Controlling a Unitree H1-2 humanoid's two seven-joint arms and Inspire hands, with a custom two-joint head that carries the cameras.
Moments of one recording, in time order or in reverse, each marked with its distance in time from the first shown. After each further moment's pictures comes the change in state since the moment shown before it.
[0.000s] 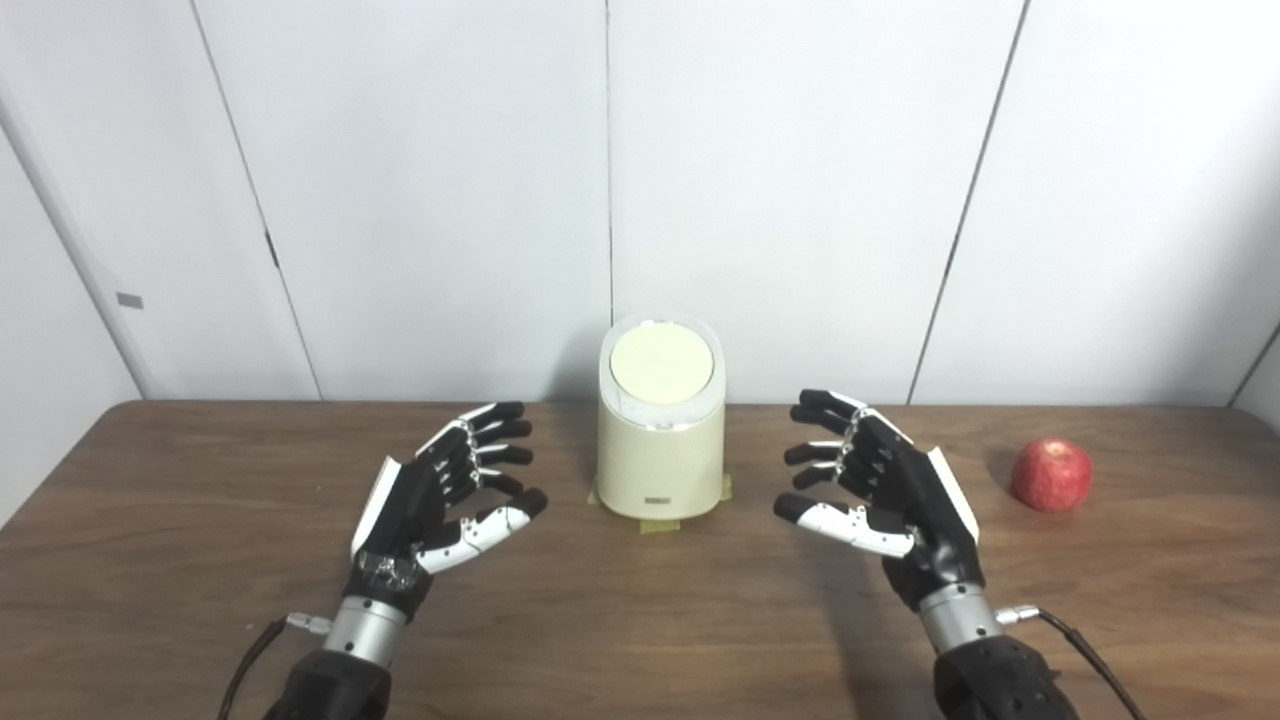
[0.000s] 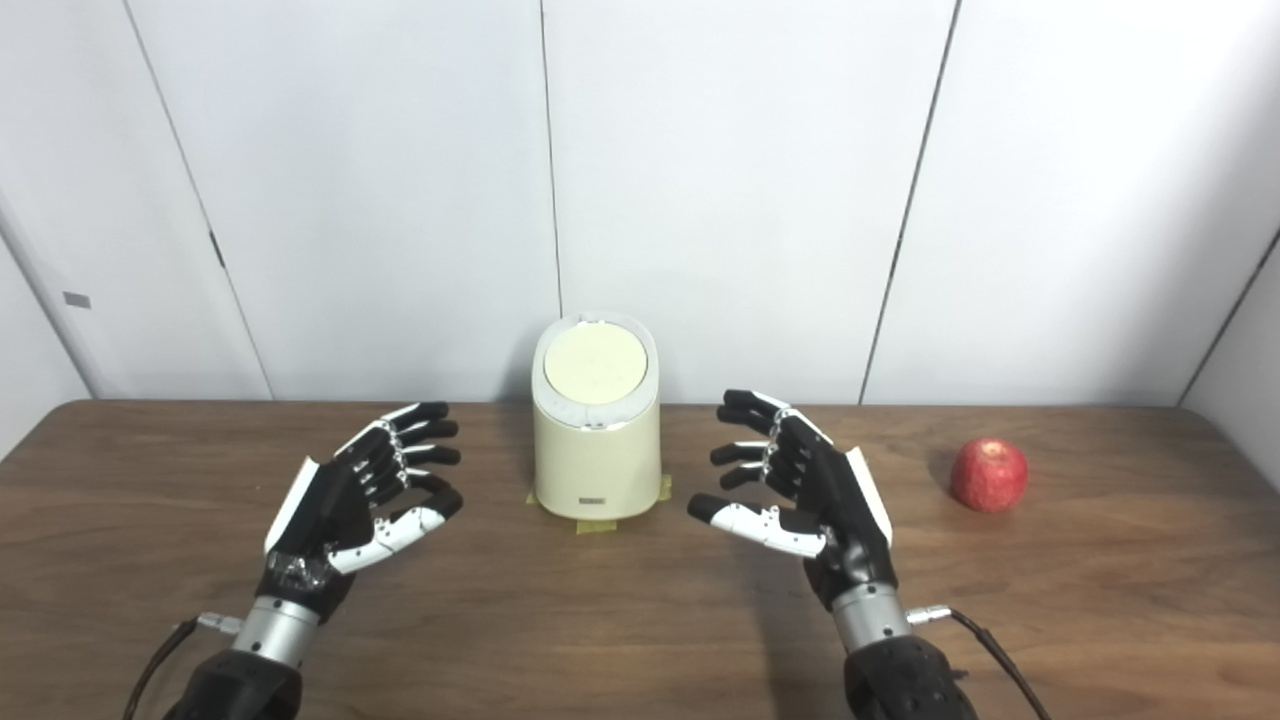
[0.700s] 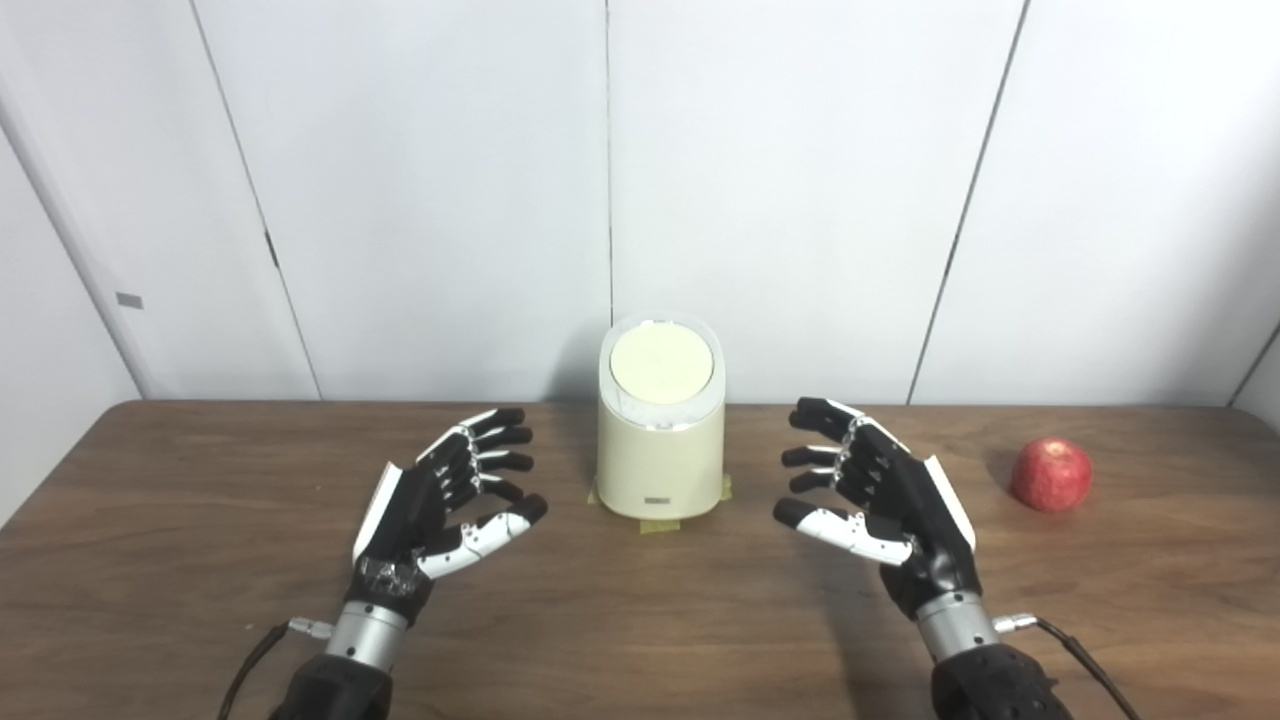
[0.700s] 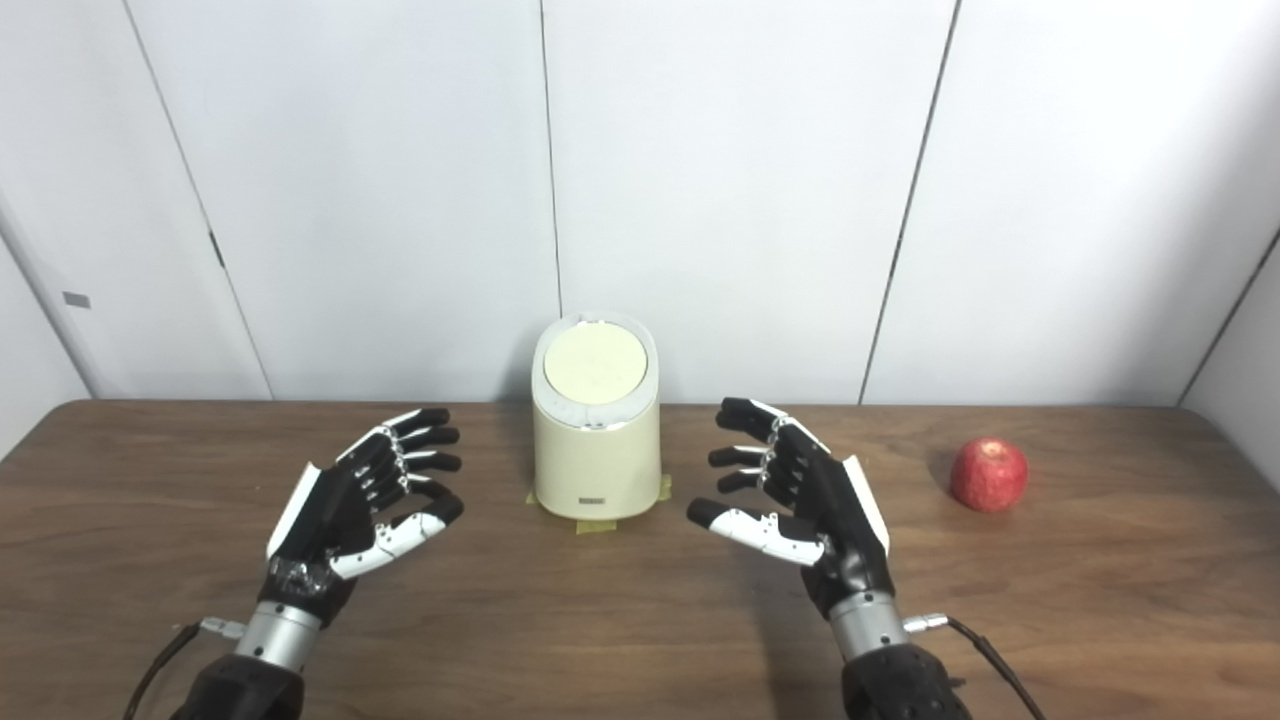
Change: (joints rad) left arm 0.001 -0.002 -0.001 0.014 0.000 -0.023 -0.001; right arm 0.013 0.003 0.003 0.000 0.003 0.000 0.001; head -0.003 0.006
